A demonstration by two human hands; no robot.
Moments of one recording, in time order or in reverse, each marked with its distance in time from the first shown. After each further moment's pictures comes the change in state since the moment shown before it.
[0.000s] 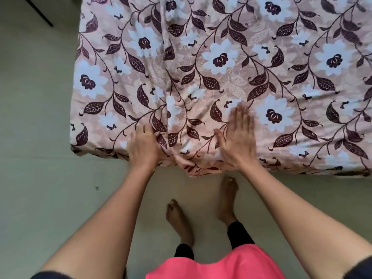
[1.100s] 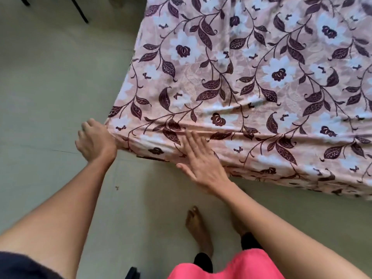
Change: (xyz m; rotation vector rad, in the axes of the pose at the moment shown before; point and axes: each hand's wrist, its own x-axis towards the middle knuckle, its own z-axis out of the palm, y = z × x) left_hand 0.074 -0.217 -0.046 -0.021 0.232 -0.409; right_hand -0.025 -0.200 0.034 0.041 0.019 -0.575
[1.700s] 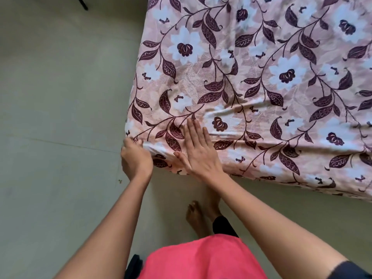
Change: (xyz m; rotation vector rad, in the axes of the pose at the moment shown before) left_hand -0.069 0.057 0.001 -0.305 -0.264 -0.303; right_hand 0.033 0.007 0.003 0.031 0.002 0.116
